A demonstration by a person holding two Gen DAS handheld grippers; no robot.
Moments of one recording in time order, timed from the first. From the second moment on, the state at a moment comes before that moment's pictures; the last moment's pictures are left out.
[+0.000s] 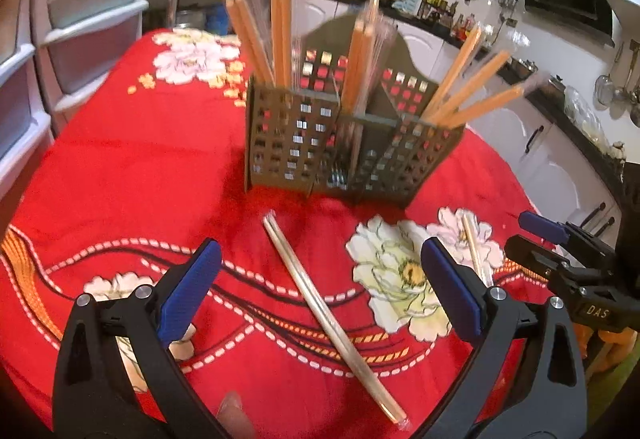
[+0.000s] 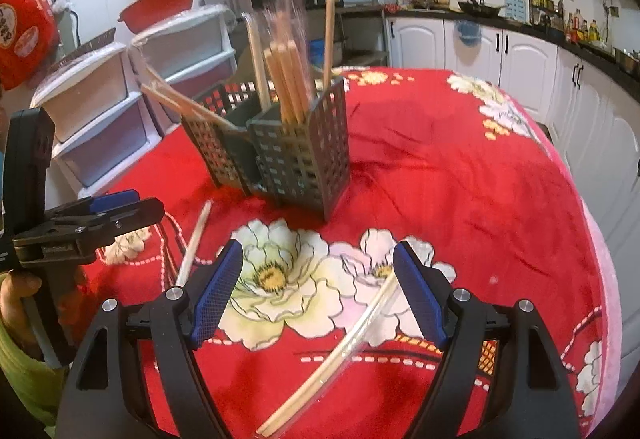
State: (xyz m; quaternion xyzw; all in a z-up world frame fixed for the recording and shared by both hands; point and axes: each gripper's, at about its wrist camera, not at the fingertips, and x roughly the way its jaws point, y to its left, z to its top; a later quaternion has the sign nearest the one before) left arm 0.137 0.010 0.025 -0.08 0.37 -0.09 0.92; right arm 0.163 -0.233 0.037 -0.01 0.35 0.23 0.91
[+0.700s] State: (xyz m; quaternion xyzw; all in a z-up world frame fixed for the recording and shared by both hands) left arm 0.184 0.024 -0.022 -0.15 0.45 -0.10 0.87; right arm 0.216 -0.253 -0.019 0.03 0.45 0.19 0.87
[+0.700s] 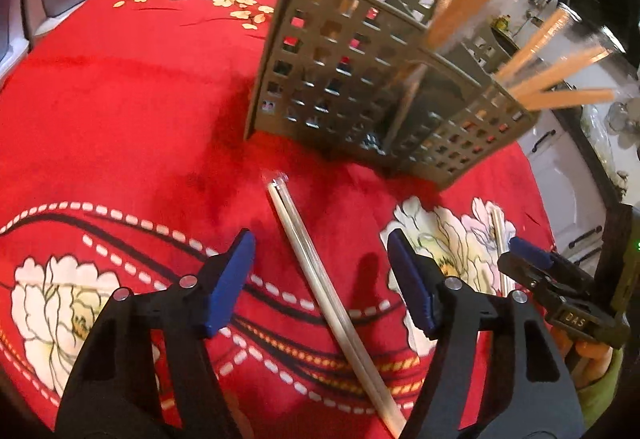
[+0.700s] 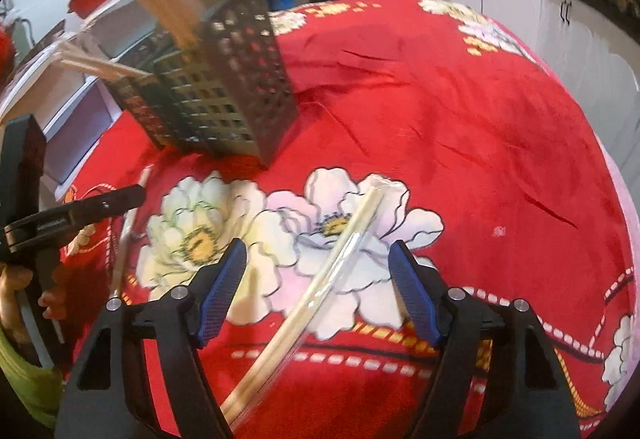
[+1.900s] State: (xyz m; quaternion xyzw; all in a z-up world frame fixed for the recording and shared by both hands) left arm 0.231 0.047 -0.028 -0.14 0.44 -0.04 0.89; right arm 0.258 -0.250 -0.024 0.03 0.47 0.18 0.87
